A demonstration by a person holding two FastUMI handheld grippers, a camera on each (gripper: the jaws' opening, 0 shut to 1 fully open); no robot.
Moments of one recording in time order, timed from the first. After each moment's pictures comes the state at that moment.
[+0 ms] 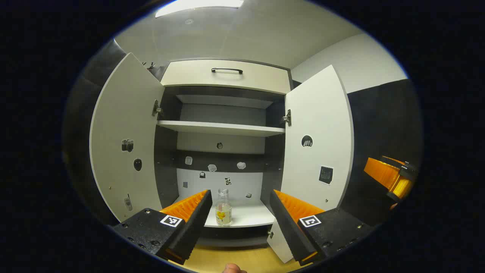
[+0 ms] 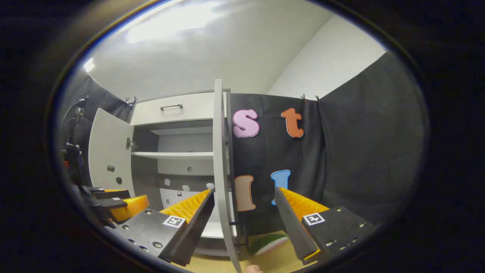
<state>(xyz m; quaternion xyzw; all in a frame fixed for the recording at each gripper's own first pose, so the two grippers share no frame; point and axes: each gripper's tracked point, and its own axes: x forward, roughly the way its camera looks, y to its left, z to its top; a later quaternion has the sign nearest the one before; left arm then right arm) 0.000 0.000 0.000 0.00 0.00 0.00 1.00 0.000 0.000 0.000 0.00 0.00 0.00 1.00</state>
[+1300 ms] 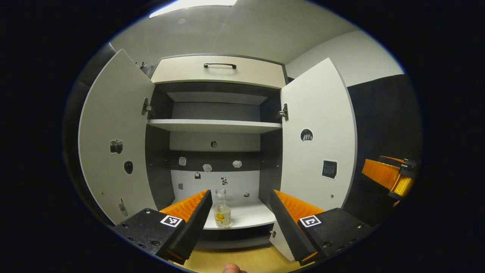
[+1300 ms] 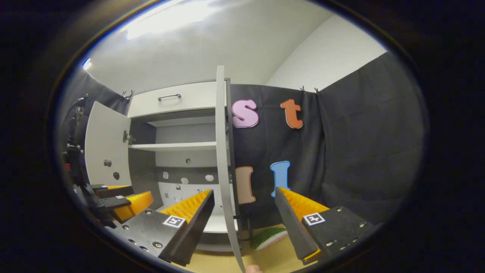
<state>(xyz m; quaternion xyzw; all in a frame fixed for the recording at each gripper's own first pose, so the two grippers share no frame) 0.022 0.005 -0.013 0.01 0.01 -0.03 1.00 0.005 0.009 -0.023 -0.01 0.04 -0.02 1.00</state>
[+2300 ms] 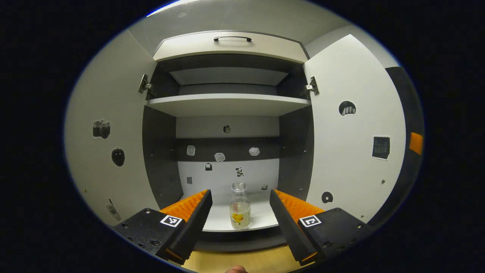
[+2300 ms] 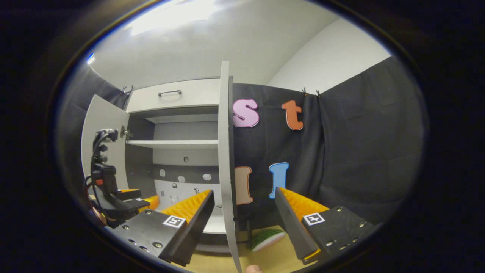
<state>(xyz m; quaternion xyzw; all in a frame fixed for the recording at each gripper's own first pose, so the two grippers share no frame) 0.100 0.058 -0.074 0.02 0.06 0.01 1.00 0.016 0.016 -0.025 -0.03 0.03 -0.02 1.00</state>
